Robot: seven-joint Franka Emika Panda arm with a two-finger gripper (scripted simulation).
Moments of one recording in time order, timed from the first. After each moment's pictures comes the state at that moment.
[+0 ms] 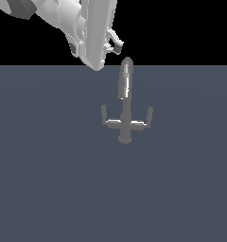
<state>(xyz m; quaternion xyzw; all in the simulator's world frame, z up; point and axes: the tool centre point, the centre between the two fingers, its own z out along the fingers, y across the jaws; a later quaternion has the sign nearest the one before) -0.021 -0.013 0.332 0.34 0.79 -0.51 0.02</state>
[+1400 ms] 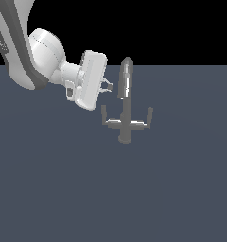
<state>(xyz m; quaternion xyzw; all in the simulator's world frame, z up) 0.046 0.012 0.213 -0.05 0.78 -0.60 -0.17</state>
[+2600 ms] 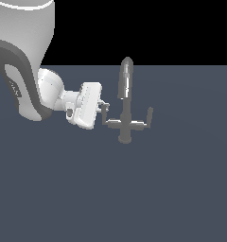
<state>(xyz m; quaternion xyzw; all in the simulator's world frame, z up) 0.065 0.028 0.130 -0.25 0.70 -0.60 -0.29</state>
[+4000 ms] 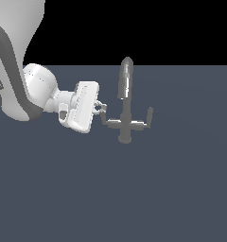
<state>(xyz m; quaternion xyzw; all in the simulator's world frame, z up) 0.022 0.035 0.140 -0.25 0.70 -0.60 -0.29</state>
